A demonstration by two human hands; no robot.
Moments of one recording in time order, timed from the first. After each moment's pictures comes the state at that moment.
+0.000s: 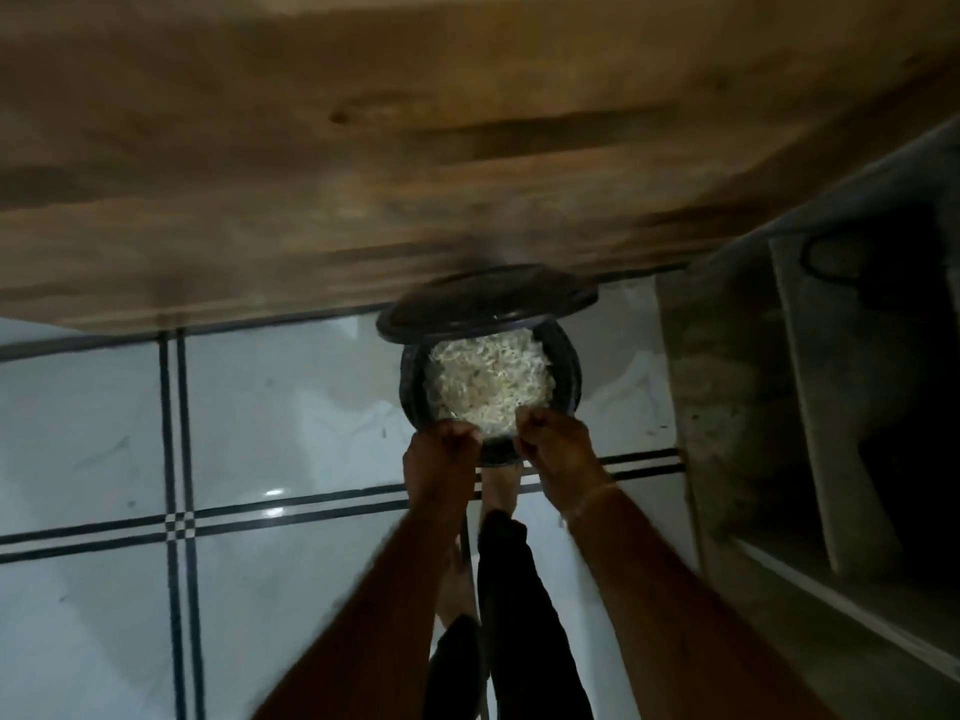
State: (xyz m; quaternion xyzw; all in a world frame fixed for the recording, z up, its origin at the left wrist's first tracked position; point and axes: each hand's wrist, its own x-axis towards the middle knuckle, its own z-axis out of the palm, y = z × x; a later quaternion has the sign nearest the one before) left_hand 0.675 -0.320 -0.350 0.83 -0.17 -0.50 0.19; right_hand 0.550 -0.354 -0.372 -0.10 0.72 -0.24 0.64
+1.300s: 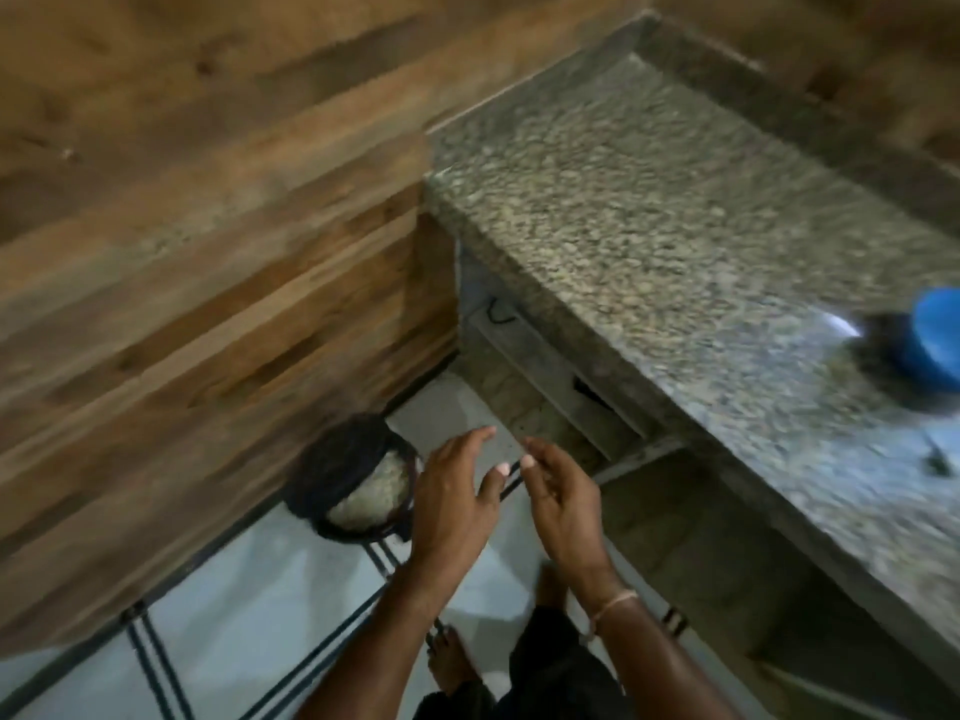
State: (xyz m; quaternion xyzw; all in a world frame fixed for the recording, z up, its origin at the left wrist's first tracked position) left_hand 0.483 -0.206 0.028 0.52 -0.73 -0.41 0.17; right_hand 0.357 -0.136 0.003 -0.34 0.74 -0.47 0.34
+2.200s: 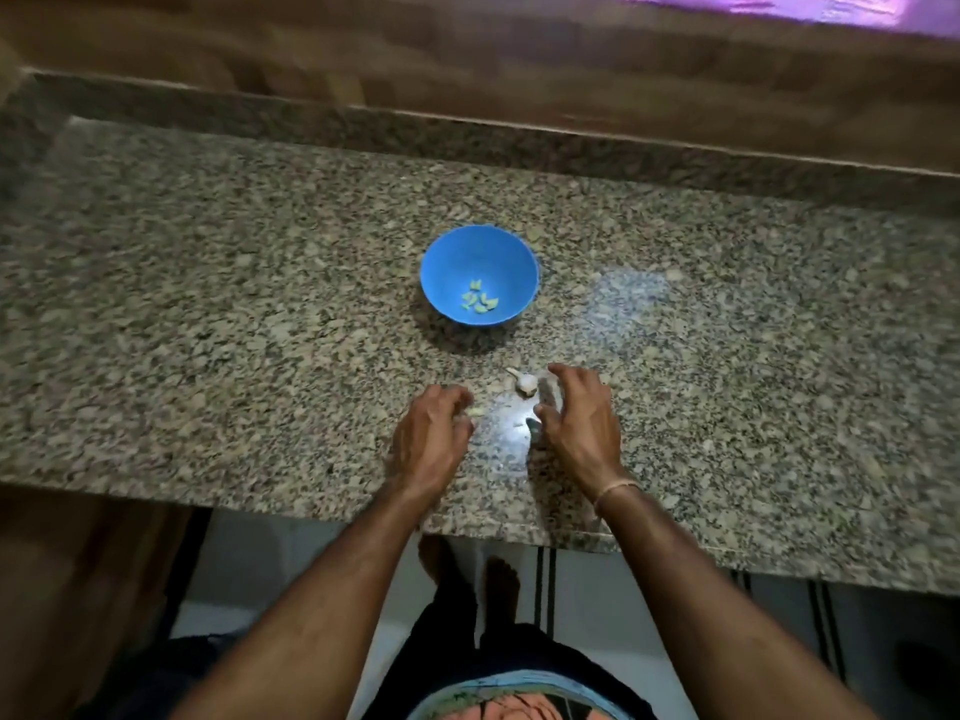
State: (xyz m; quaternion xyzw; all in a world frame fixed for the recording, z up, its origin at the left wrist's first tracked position) left_hand 0.038 -0.100 0.017 0.20 -0.93 -0.32 0.00; right_hand -0.051 0.085 0.022 -0.12 0.95 -0.28 0.11
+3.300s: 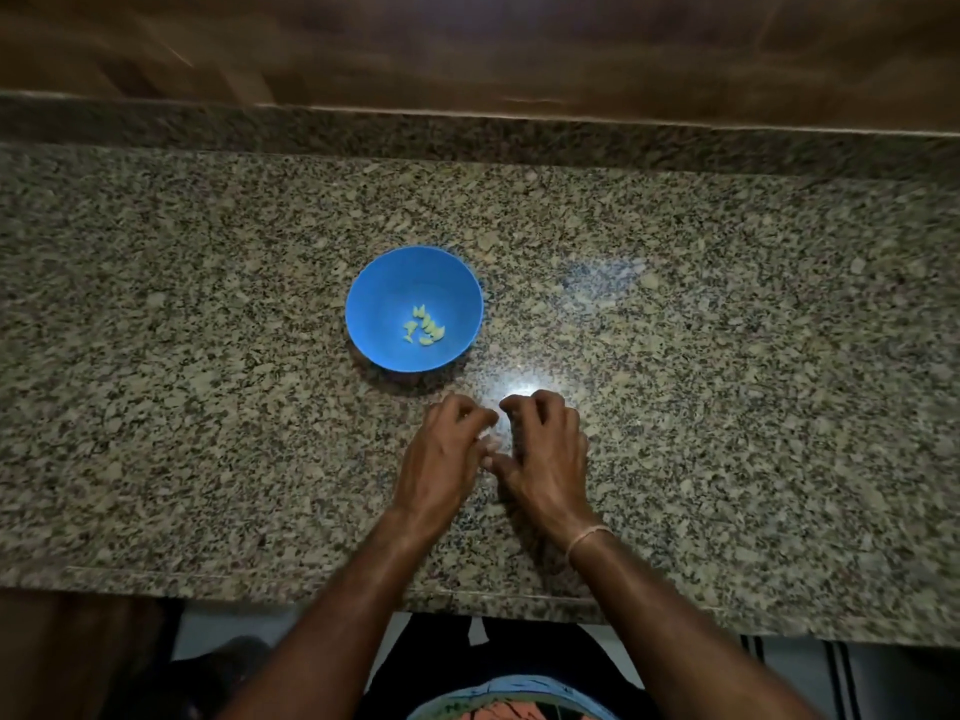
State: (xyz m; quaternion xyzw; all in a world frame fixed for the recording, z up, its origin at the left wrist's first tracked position) left_hand -0.035 -0.050 0.006 0.06 -0.95 -0.32 0.02; right_hand -0.080 0.097 0.000 -0.15 0.94 -0.27 0.12
